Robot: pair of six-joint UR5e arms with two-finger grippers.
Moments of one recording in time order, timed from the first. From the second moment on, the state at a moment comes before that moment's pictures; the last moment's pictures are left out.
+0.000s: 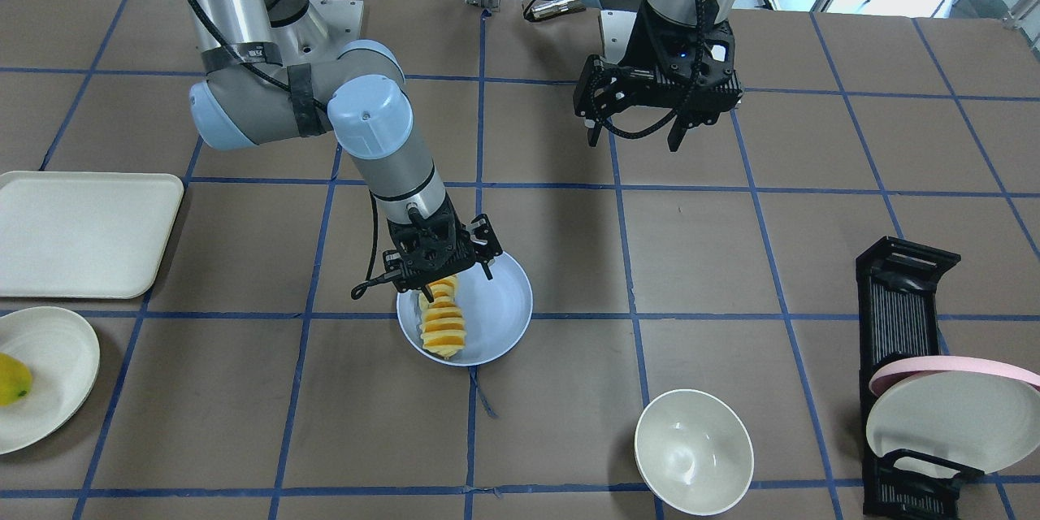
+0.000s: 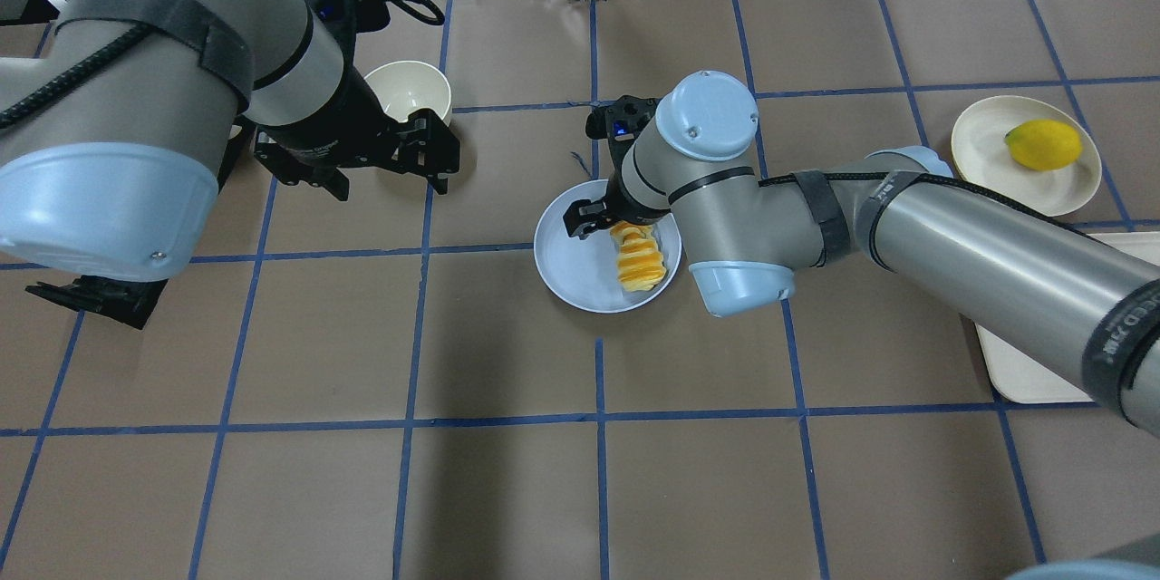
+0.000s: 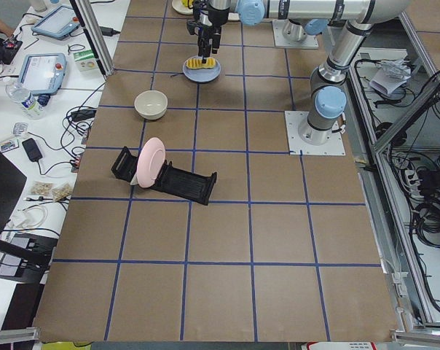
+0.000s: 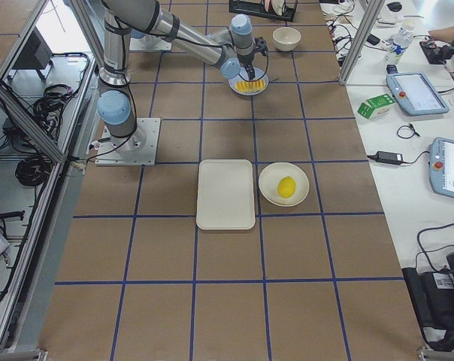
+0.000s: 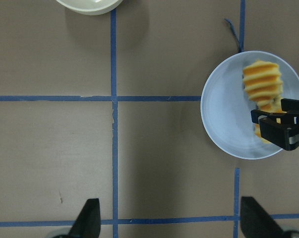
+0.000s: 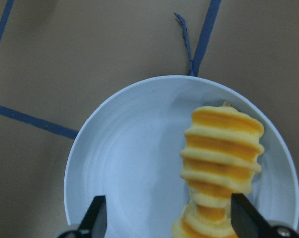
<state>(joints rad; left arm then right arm) -1.69 -1.49 -1.73 -1.37 1.53 -0.11 1.85 -1.21 1.90 -2.55 -1.37 0.01</state>
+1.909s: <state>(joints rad) -1.62 -1.59 -1.56 -1.51 1.53 -0.06 1.58 -1.45 1.51 -1.71 -1.52 -0.05</state>
